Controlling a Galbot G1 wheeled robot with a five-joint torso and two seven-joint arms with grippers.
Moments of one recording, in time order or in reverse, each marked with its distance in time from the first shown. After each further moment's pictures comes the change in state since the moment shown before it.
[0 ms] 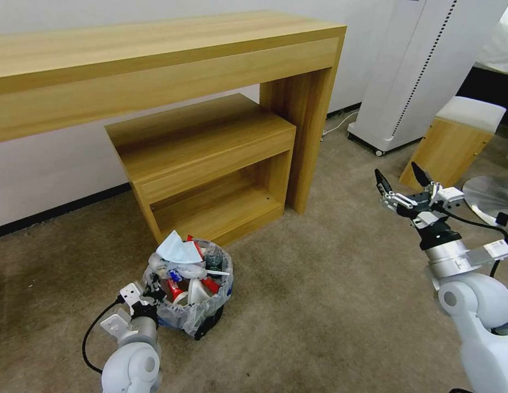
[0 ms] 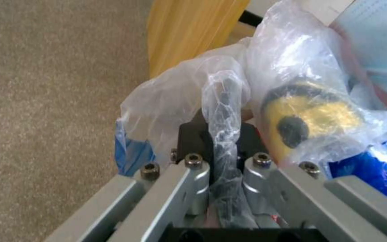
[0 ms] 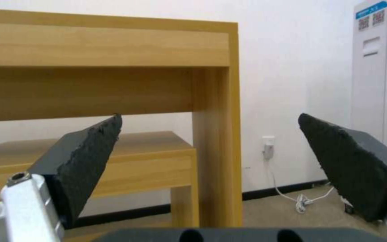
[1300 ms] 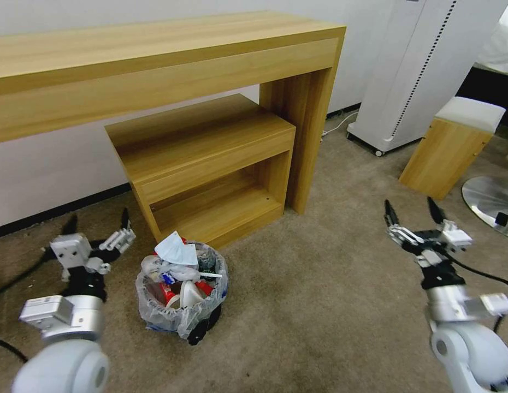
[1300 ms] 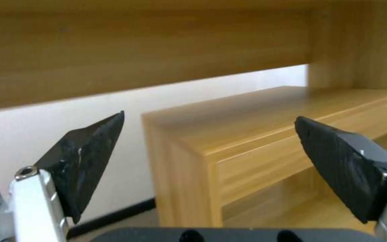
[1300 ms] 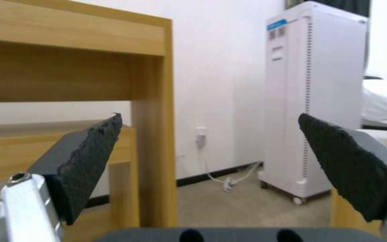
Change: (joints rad) left arm 0.101 0.208 -0.170 -0.431 0.416 -0.112 0.184; right arm -0.310 0.209 0.129 0.145 -0.203 0.145 0.130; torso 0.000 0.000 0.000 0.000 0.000
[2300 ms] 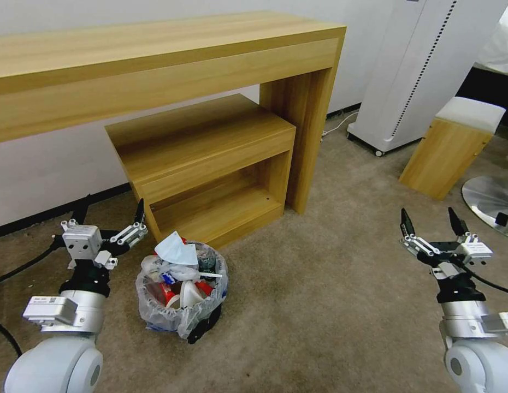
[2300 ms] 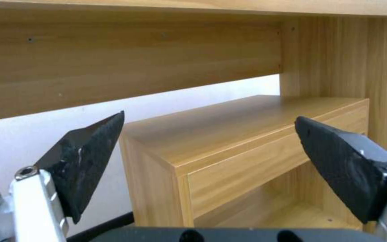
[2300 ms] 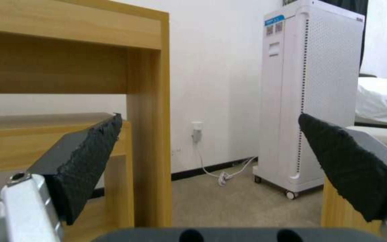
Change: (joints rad) left arm -0.013 0.008 0.030 0.009 -0.002 -0.036 0.047; right arm -0.022 -0.007 0.010 0.016 -0.012 -0.018 0.015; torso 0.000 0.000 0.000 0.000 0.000
